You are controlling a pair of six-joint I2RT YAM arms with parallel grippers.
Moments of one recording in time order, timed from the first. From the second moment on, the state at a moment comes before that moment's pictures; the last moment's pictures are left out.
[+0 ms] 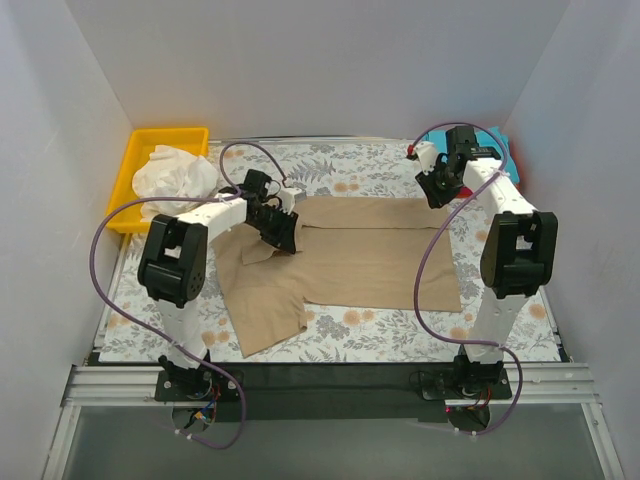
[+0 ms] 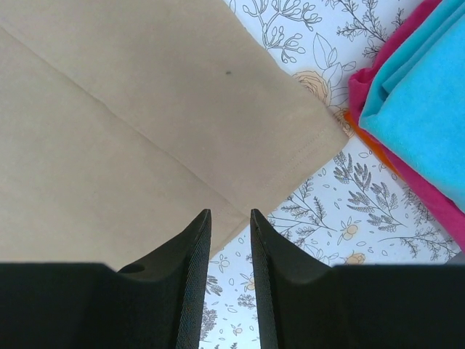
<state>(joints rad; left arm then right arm) -0.31 1.93 1.31 -0.57 0.59 0.24 0.08 1.92 1.63 -0.82 -0.22 -0.65</state>
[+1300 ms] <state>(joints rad) -0.27 1.09 0.64 -0.85 0.31 0.82 0.15 1.26 0.66 -0.75 -0.09 -0.94</state>
